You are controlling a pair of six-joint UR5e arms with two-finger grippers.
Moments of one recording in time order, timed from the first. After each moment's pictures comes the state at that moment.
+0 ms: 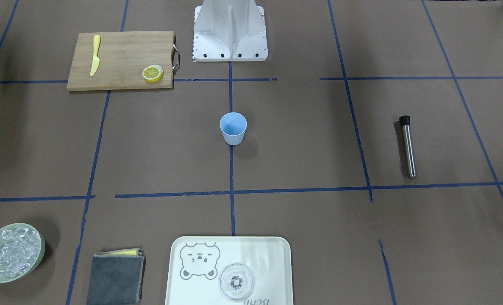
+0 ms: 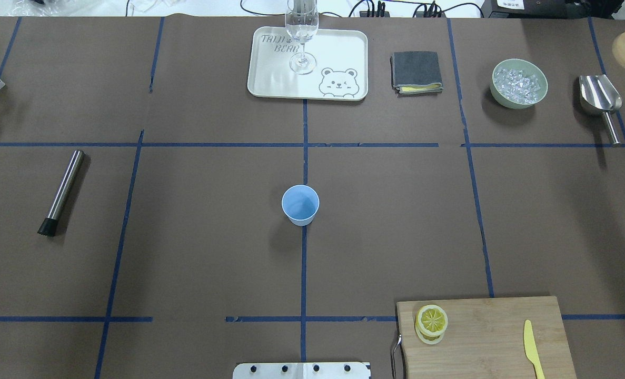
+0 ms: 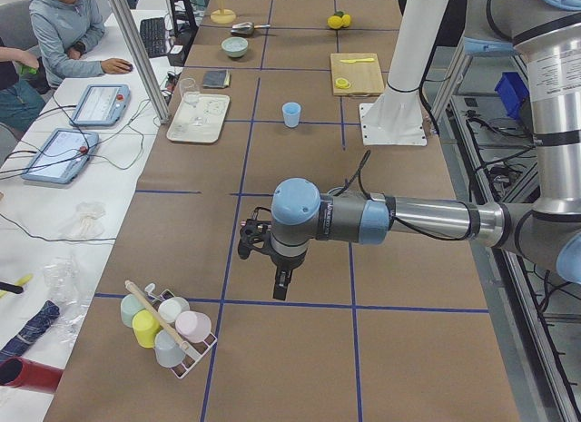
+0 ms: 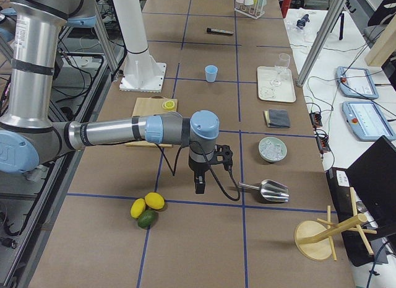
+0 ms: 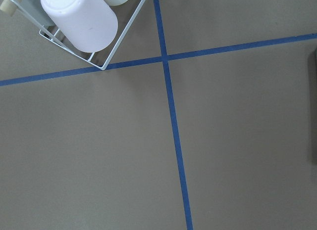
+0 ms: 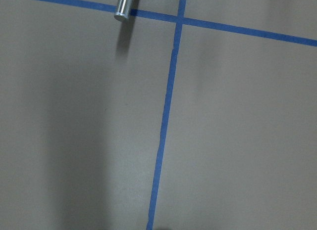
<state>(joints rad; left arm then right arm) -1.61 -1.33 -1.90 -1.59 -2.35 0.10 1.52 -1.78 1.94 -1.76 2.25 -0.11</state>
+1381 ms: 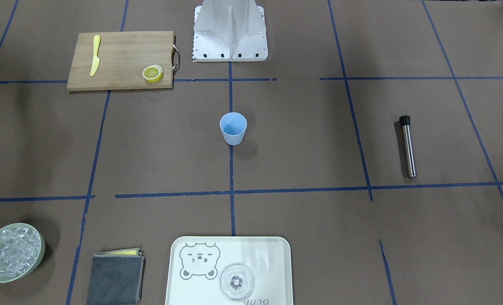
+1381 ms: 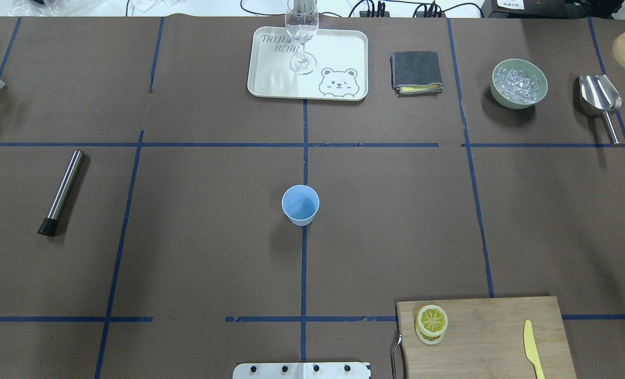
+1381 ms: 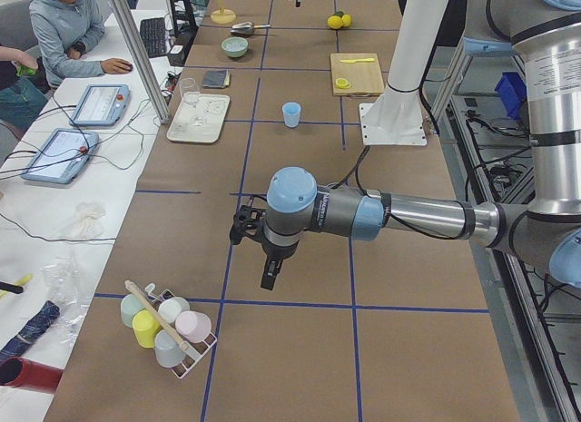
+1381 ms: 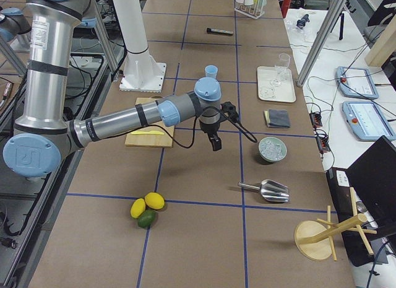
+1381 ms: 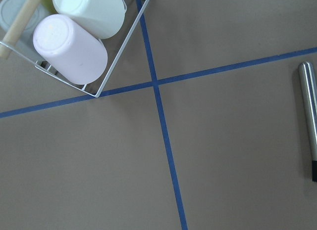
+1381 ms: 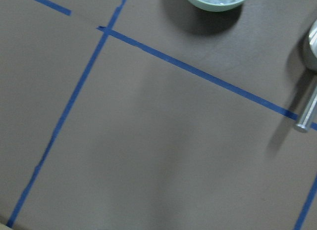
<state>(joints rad) -1.61 -1.36 -1.90 -1.66 -2.35 0.10 1.23 -1.74 2.08 -1.46 2.33 0.11</state>
